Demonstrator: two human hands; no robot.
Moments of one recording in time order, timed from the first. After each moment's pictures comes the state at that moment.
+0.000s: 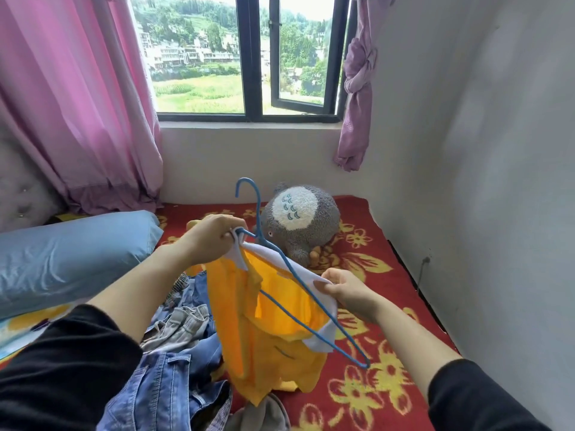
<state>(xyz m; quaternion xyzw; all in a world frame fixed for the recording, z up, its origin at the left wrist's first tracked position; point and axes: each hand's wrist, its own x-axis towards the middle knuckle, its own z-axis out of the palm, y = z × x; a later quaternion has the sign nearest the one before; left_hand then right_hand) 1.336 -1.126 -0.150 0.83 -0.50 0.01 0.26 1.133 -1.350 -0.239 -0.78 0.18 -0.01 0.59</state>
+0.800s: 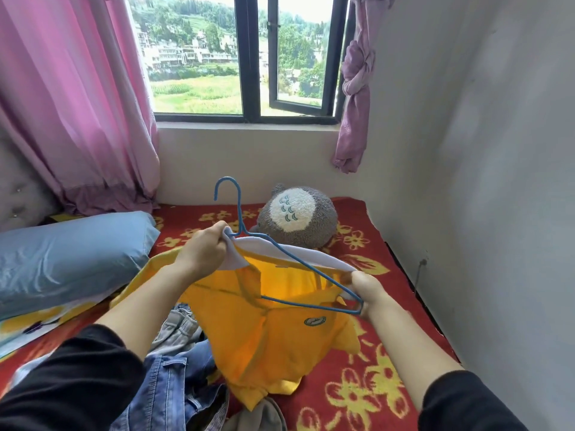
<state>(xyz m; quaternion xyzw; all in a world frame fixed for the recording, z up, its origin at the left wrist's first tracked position) 1.331 -1.127 -0.180 0.89 -0.33 0.01 0.31 1.140 -1.375 -0.245 -0.57 0.47 -0.09 0.66</state>
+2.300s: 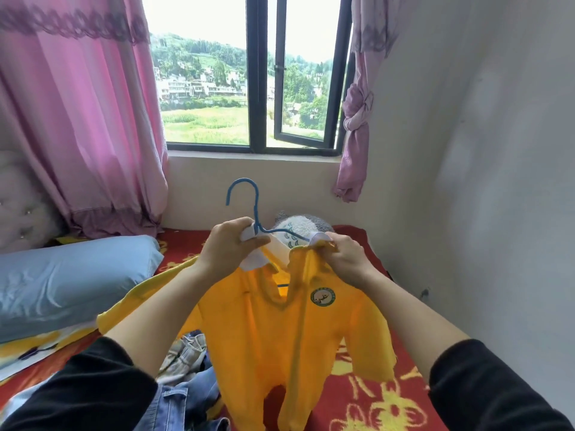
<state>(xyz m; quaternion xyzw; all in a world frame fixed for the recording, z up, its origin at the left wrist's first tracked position) 1.307 -1.138 -0.118 0.81 -0.39 0.10 0.43 1.172 -1.338 -0.125 -0.91 0.17 -0.19 0.32</state>
